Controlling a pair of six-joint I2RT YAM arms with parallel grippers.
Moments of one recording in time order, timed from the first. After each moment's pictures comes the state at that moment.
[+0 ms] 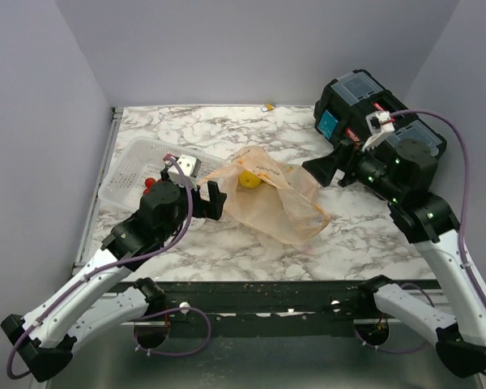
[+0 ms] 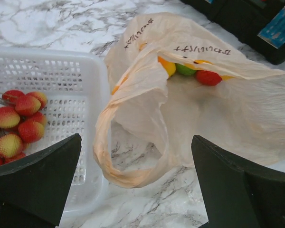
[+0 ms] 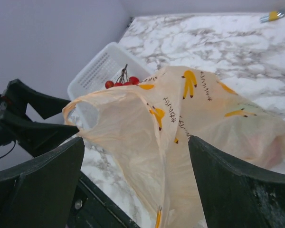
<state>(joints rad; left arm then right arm) -0.77 0.74 0.86 -0.40 -0.25 -0.28 0.39 0.87 1.18 -0.47 -0.28 0.42</state>
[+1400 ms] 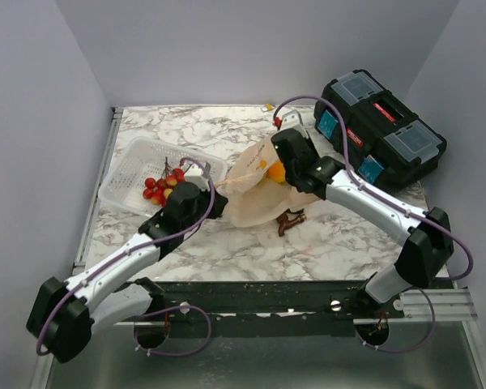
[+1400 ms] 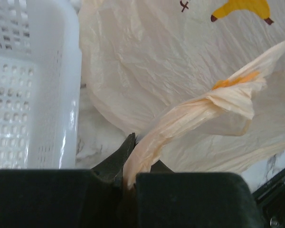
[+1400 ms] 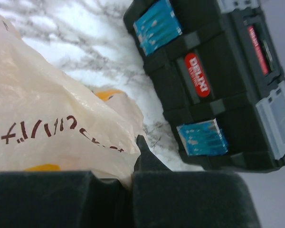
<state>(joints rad) -0.64 0.92 0.52 0.02 -0.05 -0.53 0.76 1.56 1.32 -0.48 0.91 -0.07</state>
